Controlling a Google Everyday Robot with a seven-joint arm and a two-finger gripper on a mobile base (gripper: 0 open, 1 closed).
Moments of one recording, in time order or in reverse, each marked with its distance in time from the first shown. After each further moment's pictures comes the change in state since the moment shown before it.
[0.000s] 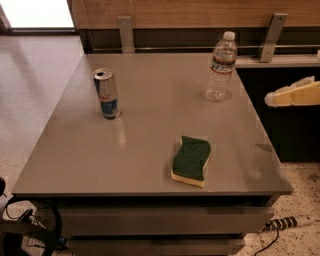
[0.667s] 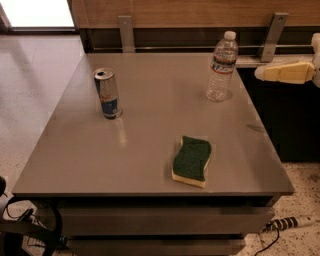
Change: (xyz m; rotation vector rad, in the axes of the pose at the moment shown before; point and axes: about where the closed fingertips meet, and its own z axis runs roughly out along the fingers) arm -0.029 -0.040 0.033 0.085 -0.195 0.068
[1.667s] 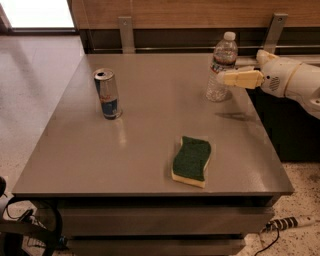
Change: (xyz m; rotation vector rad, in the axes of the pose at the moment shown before) arm 0.032 0.043 0.103 -0.200 -0.096 0.150
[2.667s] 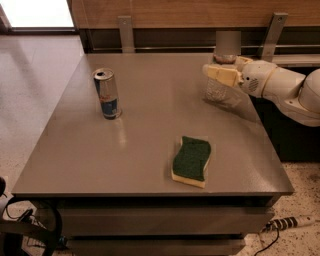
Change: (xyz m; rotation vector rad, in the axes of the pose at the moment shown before) arm 0.009 0.013 0.042 -0.068 -0.069 0.042
